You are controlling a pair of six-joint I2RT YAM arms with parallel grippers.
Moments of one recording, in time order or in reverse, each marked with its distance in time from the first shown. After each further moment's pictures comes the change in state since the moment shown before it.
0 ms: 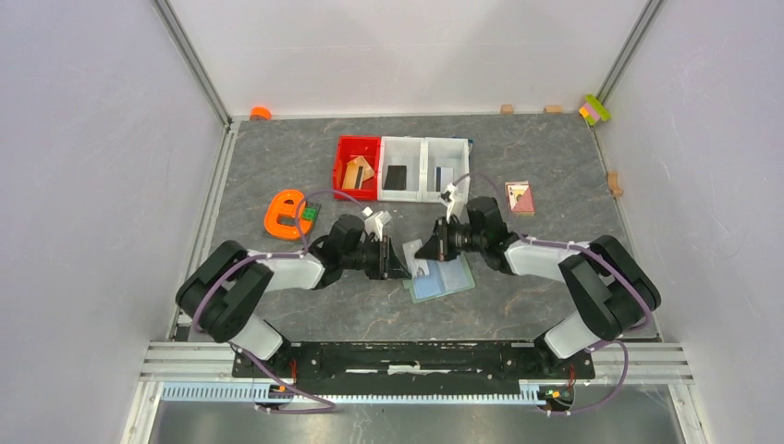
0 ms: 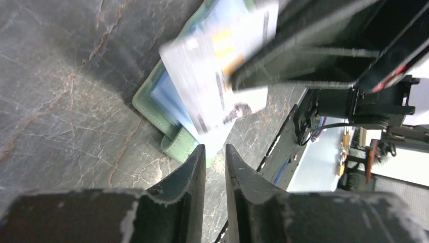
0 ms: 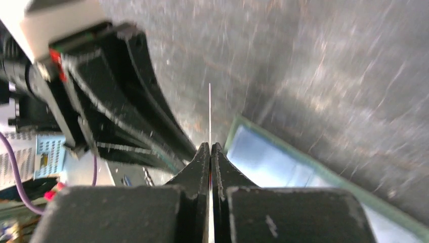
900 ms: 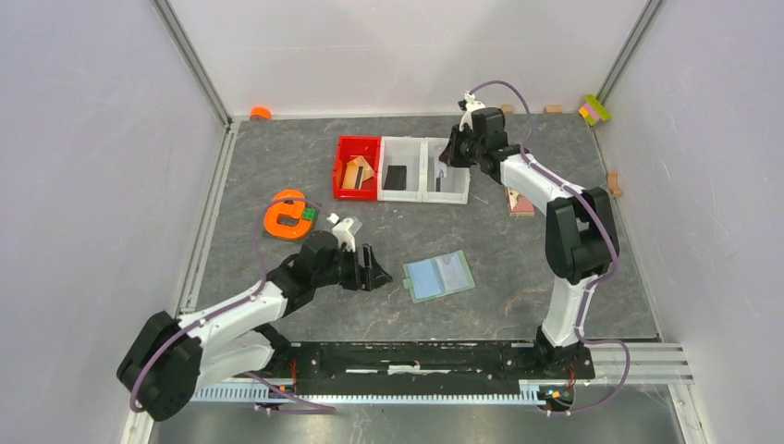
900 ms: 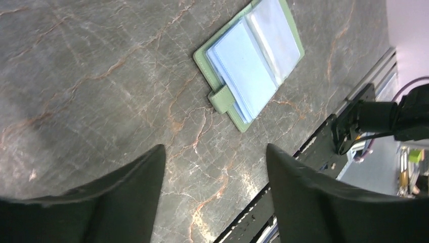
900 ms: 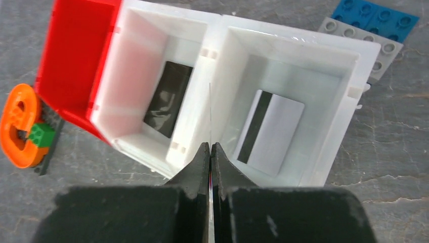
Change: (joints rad) left arm -0.003 -0.502 -0.126 -0.346 -0.293 0.090; right arm -0.227 0.360 0.893 -0.516 0.407 -0.227
